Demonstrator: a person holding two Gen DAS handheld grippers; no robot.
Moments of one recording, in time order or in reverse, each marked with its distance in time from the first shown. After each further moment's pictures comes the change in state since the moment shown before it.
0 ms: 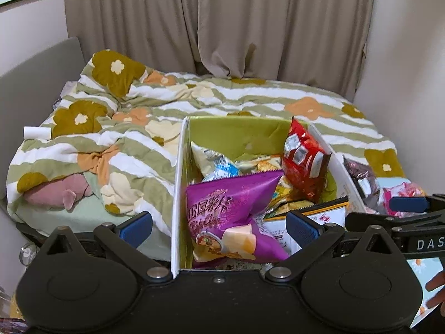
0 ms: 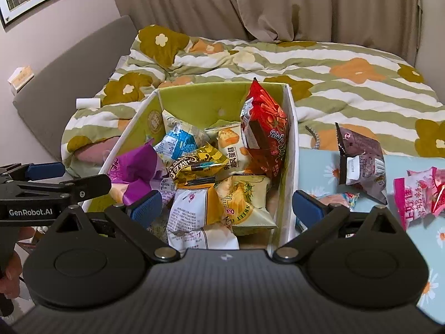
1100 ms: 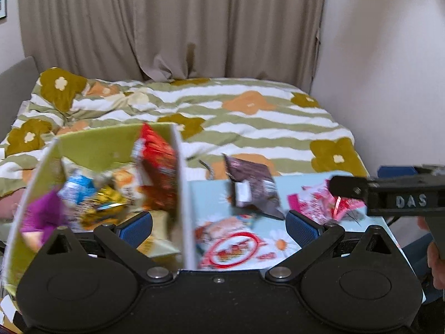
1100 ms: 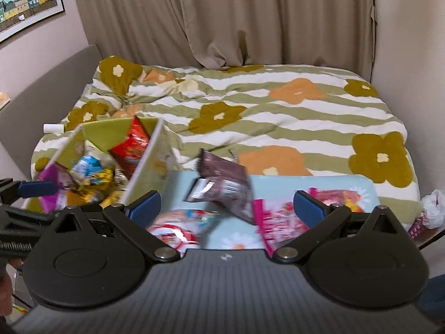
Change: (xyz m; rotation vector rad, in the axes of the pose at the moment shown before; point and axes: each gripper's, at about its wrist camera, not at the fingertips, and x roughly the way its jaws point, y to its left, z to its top) left arm 0.027 -0.236 0.000 0.088 0.014 -0.072; right arm -0.066 -0.214 0.003 0.015 -0.096 -0.081
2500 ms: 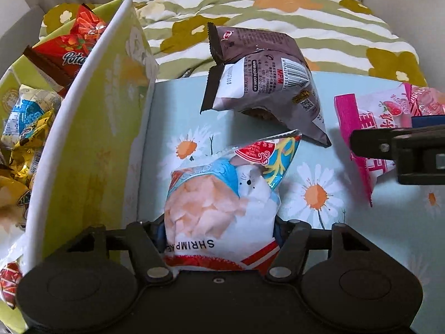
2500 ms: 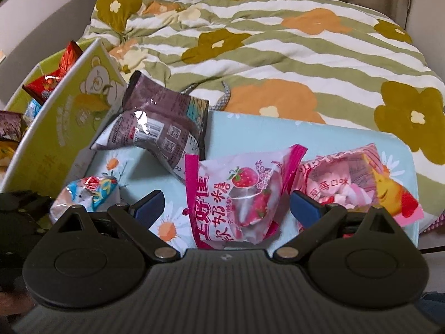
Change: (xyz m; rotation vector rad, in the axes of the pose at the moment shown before) left arm 0.170 -0.047 -0.044 -0.005 0.391 0.244; right arm 0.151 -0.082 -0.028 -0.058 0.283 0.106
